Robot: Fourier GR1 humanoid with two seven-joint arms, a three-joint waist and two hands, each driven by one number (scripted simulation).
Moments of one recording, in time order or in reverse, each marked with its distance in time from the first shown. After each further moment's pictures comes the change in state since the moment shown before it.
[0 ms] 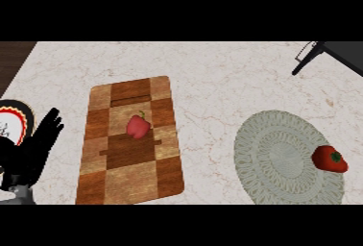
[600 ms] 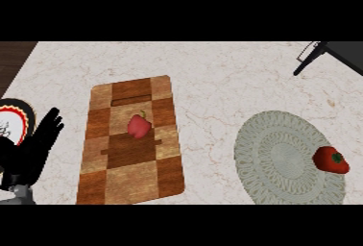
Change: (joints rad) left arm -0.002 -0.005 0.008 -0.004 -0.006 -0.013 0.001; right arm 0.010 -0.089 -0.084 0.317 -0.016 -0.222 -0.096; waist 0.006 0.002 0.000
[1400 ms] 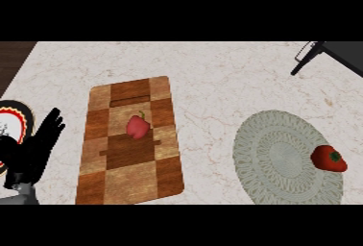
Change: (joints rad) left arm -0.019 -0.013 0.018 0.055 -0.015 -0.003 -0.030; right arm -0.039 -0.011 -0.104 0.093 -0.158 -0.146 -0.120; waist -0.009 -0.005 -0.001
